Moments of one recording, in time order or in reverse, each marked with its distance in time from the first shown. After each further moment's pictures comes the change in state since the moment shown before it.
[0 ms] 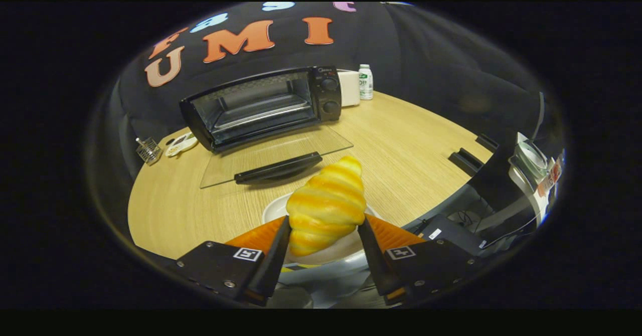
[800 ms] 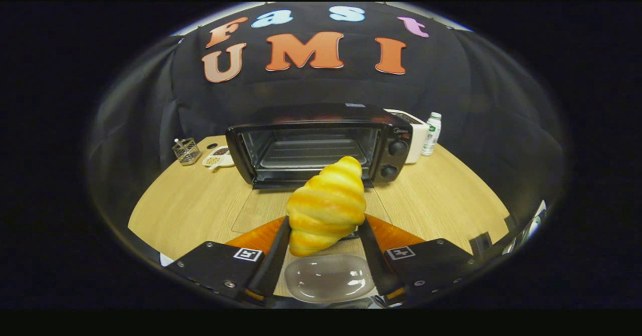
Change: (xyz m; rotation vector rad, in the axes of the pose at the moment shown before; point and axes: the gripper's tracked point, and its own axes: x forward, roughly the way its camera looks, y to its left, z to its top) arm 0.037 0.066 0.130 -0.275 -0.164 0.252
